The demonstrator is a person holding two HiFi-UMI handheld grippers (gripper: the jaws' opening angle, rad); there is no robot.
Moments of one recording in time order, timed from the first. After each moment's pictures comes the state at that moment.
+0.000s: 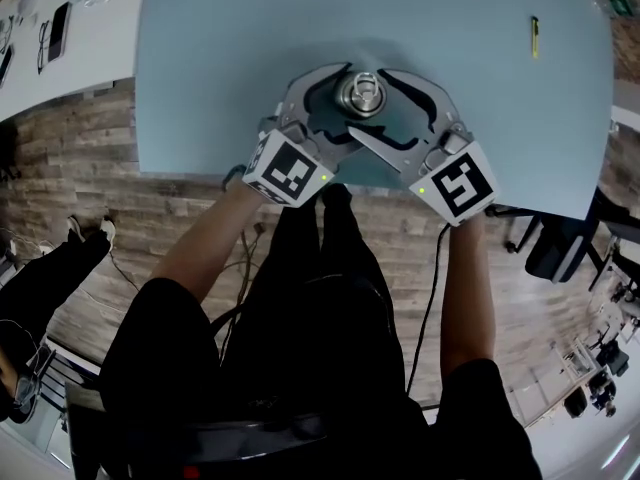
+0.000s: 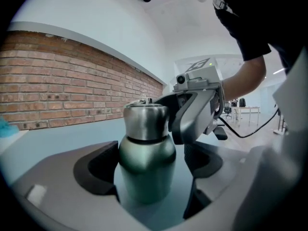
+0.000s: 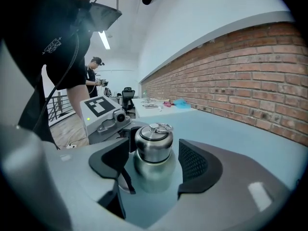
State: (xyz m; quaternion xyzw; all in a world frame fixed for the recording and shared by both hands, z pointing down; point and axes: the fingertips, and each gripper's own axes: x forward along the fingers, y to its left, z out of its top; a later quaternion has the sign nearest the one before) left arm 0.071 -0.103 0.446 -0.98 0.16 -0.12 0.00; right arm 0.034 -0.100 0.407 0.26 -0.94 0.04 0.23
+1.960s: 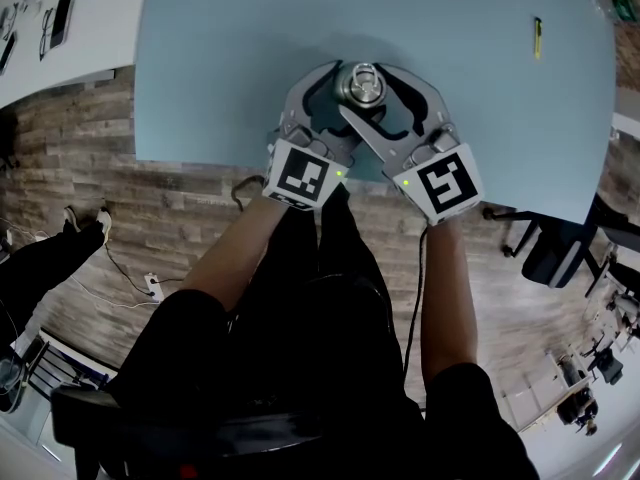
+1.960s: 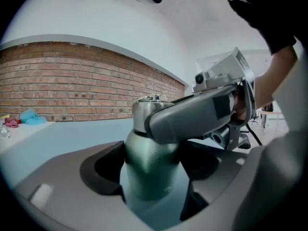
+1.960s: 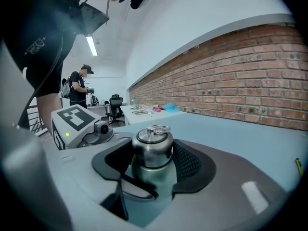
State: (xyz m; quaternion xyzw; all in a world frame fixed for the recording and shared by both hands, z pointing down) left arm 0.062 -0.114 0.448 -0.95 0.30 -0.11 -0.03; right arm 0.029 -0.112 0.401 0.35 -0.92 0.07 0.15
